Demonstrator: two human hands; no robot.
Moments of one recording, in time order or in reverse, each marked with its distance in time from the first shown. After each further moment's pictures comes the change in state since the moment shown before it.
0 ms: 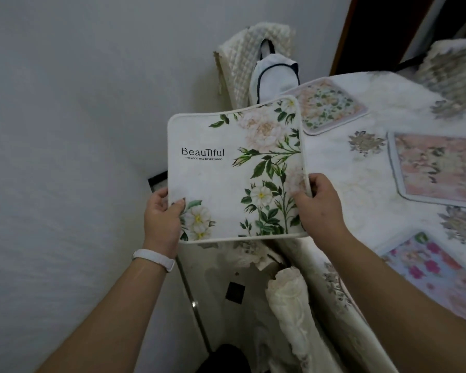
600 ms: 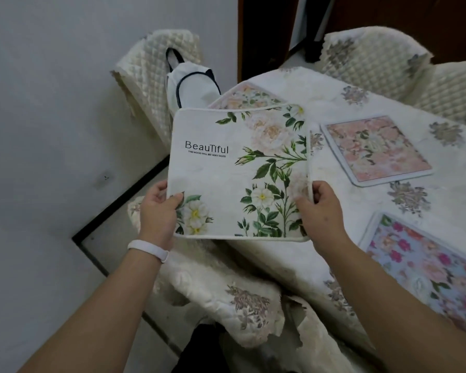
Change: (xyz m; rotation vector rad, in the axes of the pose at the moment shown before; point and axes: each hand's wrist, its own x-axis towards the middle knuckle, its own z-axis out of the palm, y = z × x) left_hand 0.165 0.011 0.137 0.053 -0.472 -0.046; right_hand 0.079 0.005 0.008 0.084 0.455 0.251
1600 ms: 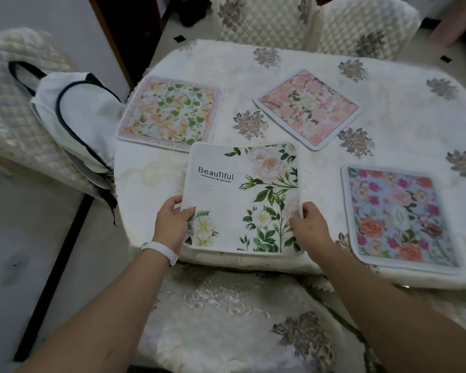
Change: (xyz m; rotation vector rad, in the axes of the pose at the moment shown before) left_hand 0.165 -0.062 0.088 0.343 -0.611 -0.247; right_hand 0.040 0.077 0.061 -0.182 0.321 0.471
